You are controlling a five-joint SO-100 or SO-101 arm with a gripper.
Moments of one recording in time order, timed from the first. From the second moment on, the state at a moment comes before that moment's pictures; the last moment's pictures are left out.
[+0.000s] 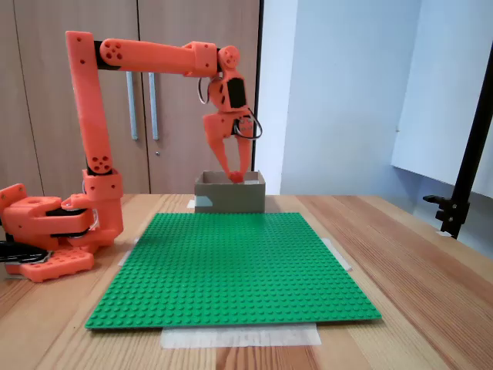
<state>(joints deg) -31.3 95.7 83.6 80.9 15.9</state>
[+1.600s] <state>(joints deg) -47.5 79.3 66.5 76.9 11.2</state>
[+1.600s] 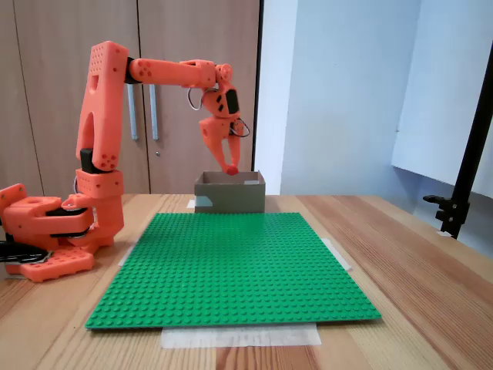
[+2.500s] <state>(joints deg) -48.9 75.7 64.2 77.3 9.9</state>
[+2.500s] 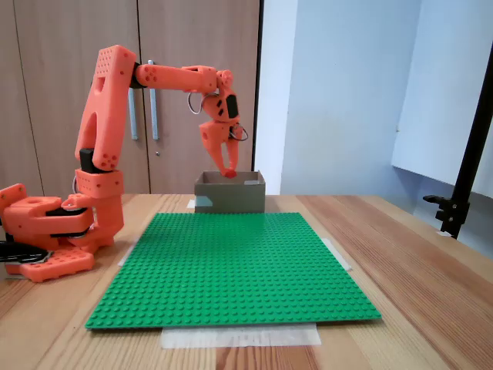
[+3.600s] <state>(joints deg) -43.3 110.2 101.2 60.4 -2.1</state>
